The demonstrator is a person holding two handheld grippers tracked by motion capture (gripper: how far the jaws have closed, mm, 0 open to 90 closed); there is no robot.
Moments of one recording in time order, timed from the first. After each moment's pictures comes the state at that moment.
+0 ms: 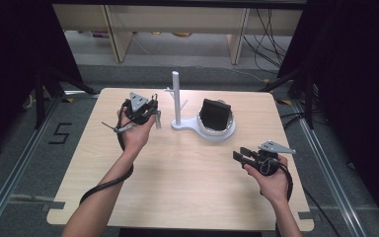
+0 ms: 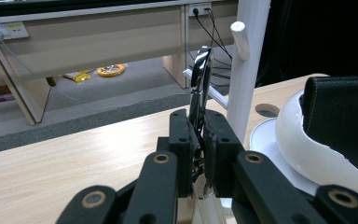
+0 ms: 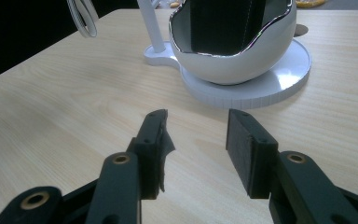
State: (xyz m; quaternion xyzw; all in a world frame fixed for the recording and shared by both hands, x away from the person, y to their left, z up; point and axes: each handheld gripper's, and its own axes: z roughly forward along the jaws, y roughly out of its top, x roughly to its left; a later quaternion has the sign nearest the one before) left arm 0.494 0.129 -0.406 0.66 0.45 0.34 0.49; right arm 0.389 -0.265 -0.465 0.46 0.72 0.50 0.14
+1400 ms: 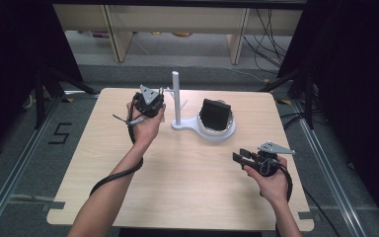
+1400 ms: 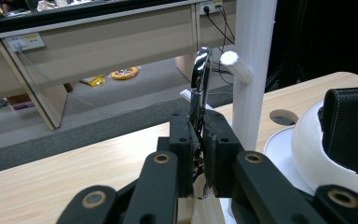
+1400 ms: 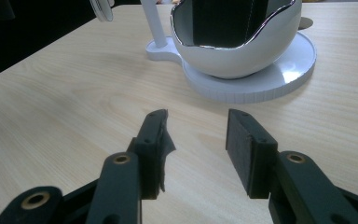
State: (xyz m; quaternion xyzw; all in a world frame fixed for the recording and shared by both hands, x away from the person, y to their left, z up) left arm 0.514 0.102 -0.399 0.67 0.45 0.37 0.47; right arm 0.390 -0.267 -0.469 0.45 0.73 0.50 0.15
